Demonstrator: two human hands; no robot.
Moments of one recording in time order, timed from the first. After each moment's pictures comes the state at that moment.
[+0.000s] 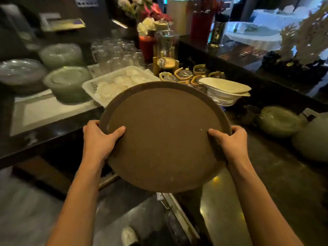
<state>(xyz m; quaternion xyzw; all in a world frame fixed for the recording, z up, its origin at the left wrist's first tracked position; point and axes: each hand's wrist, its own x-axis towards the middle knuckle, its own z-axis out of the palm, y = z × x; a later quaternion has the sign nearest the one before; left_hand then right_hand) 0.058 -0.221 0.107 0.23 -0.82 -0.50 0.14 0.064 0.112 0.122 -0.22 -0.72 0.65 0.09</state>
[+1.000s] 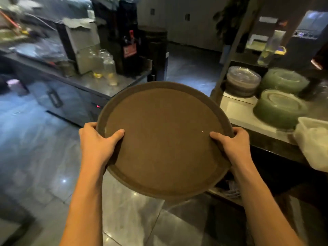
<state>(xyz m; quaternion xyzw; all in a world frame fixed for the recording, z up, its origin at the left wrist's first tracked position) 0.508 -0.643 0.104 0.59 -0.58 -0.36 0.43 0.223 -0.473 0.144 0.21 -0.76 0.58 -0.20</state>
